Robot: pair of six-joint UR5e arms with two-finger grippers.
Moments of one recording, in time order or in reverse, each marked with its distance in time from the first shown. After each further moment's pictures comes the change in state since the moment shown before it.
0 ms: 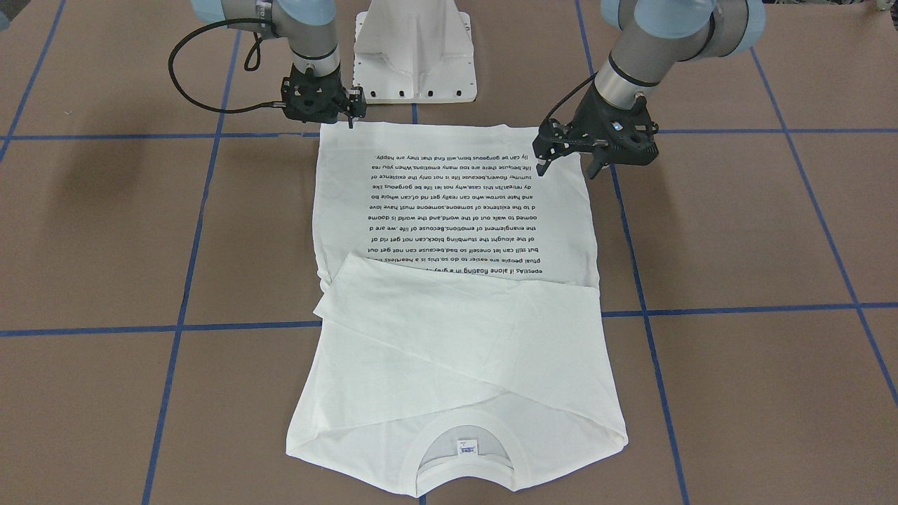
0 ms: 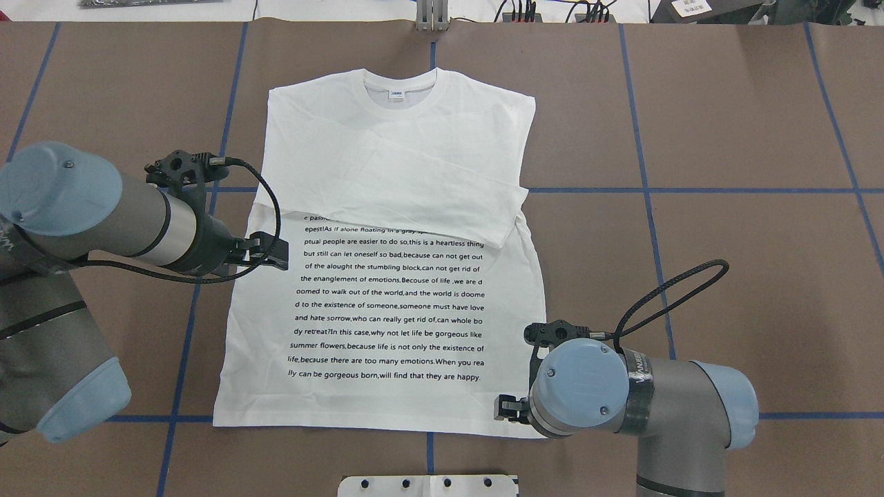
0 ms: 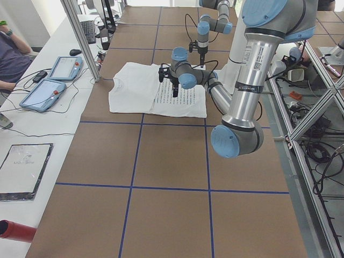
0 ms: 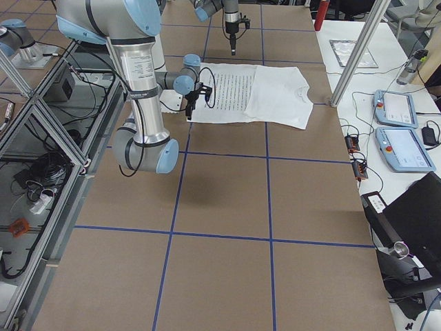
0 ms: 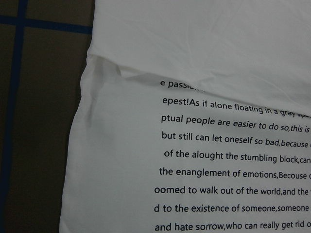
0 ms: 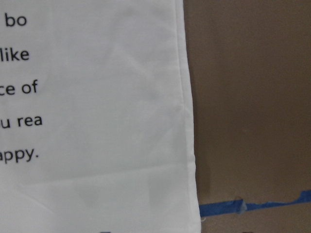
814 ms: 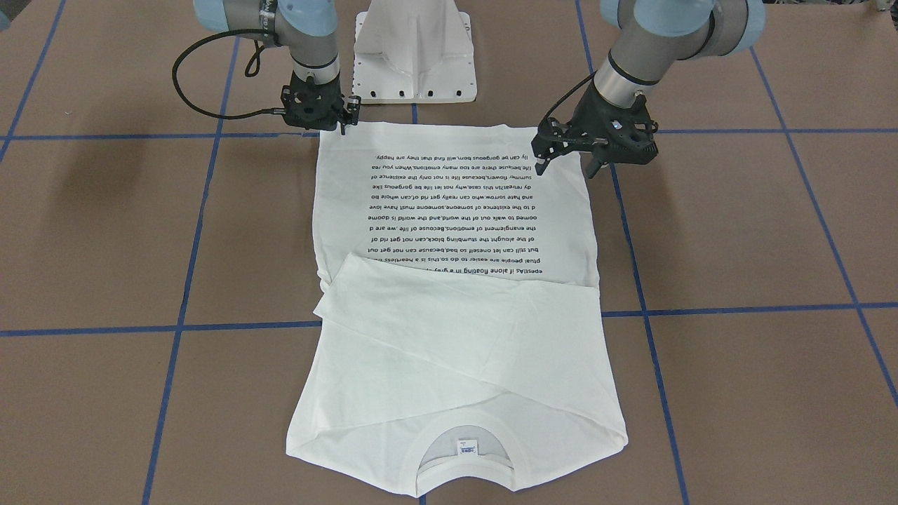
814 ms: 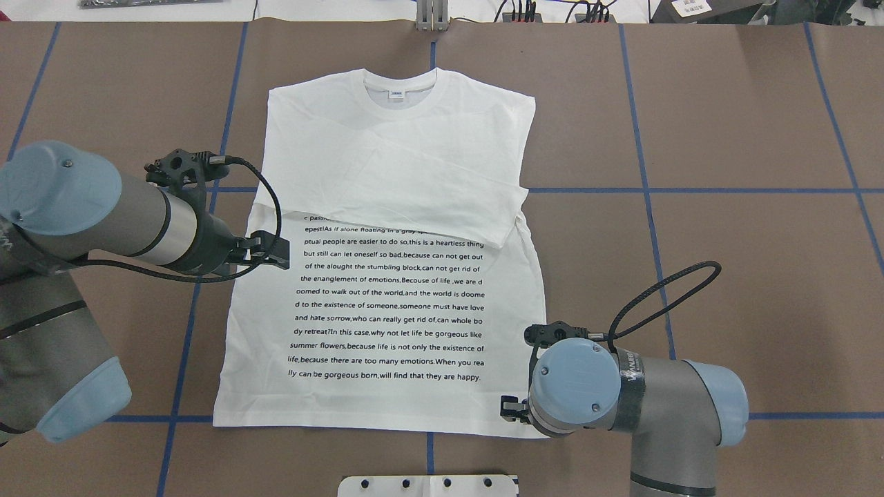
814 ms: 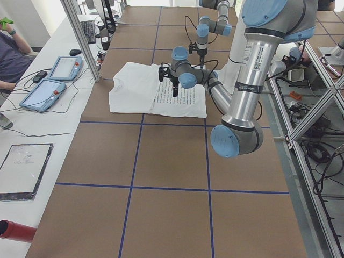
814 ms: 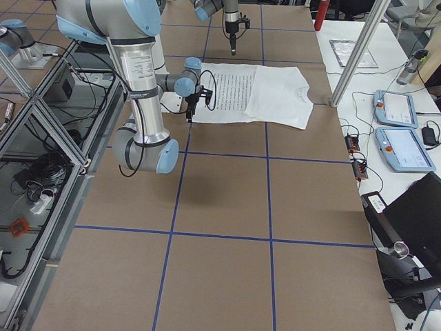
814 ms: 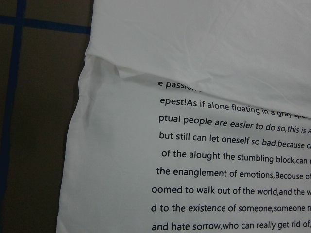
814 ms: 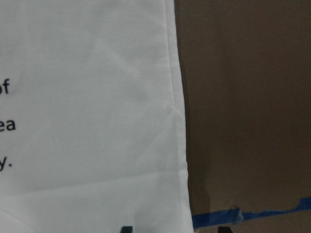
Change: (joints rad) left arm -0.001 -0.003 -0.003 0.000 0.000 -0.006; right arm -0.001 0.001 -0.030 -0.001 0.007 -0.003
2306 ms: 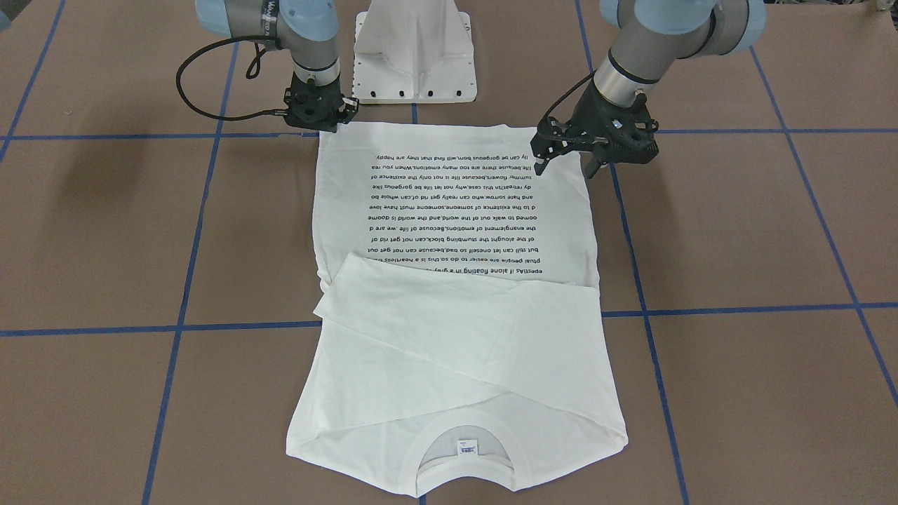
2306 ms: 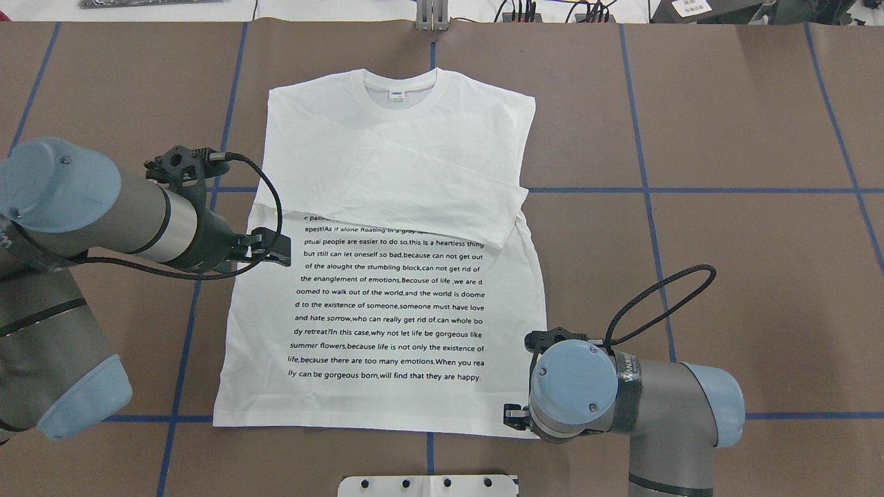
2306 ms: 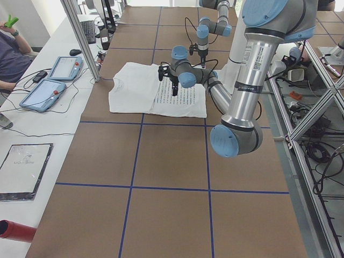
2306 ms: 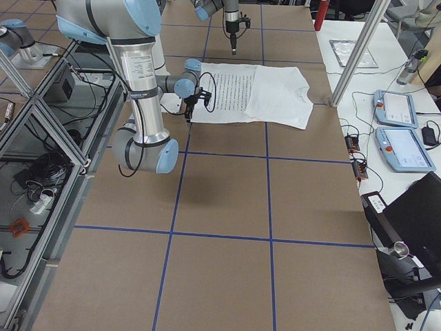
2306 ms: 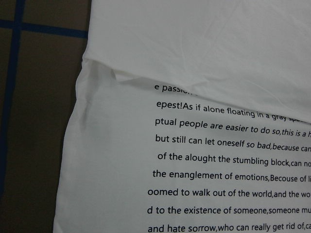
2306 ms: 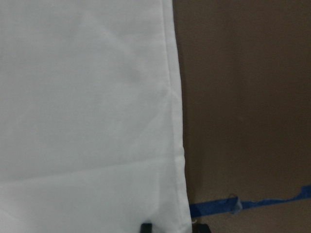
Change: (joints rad) left arm -0.003 -0.006 -0.001 0.000 0.000 -0.003; right arm -0.005 -0.002 -0.014 0.000 0.034 0.000
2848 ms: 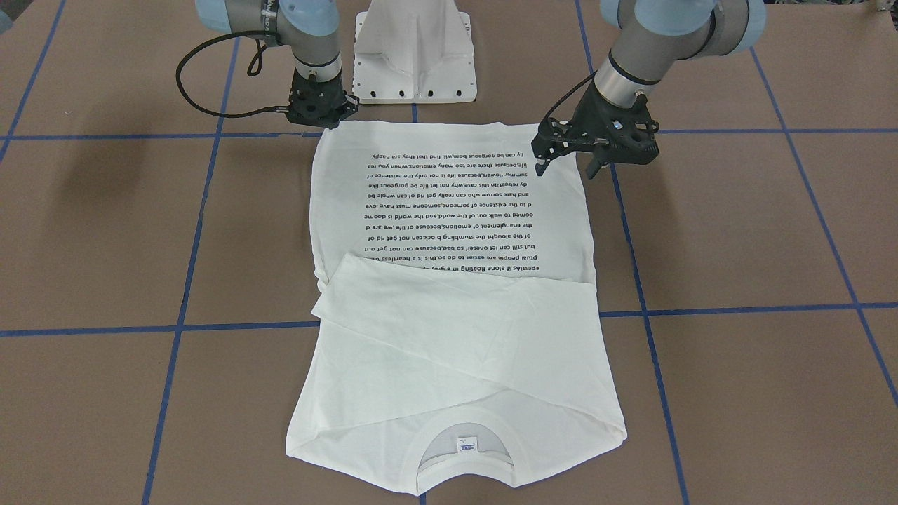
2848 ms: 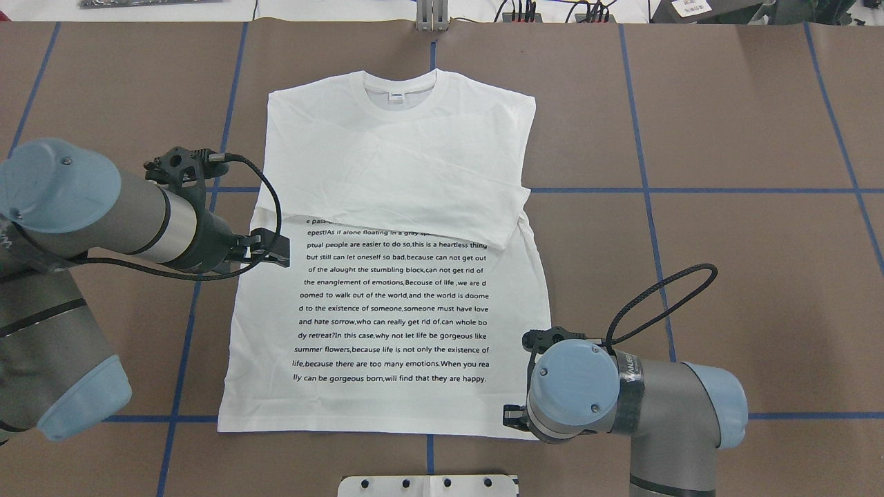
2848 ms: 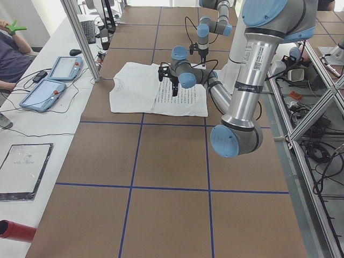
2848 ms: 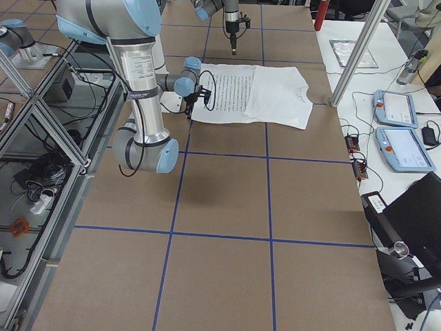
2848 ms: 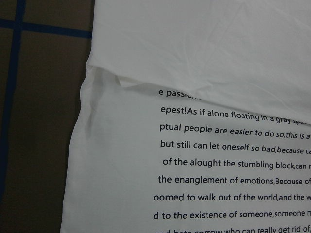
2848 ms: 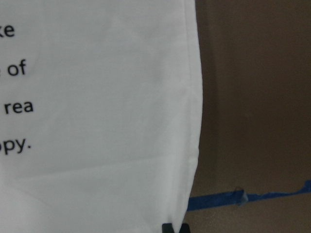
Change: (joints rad) left arm 0.002 0.006 0.001 0.001 0.000 -0.006; right arm 0.004 0.003 0.032 0.001 -0.002 0.007
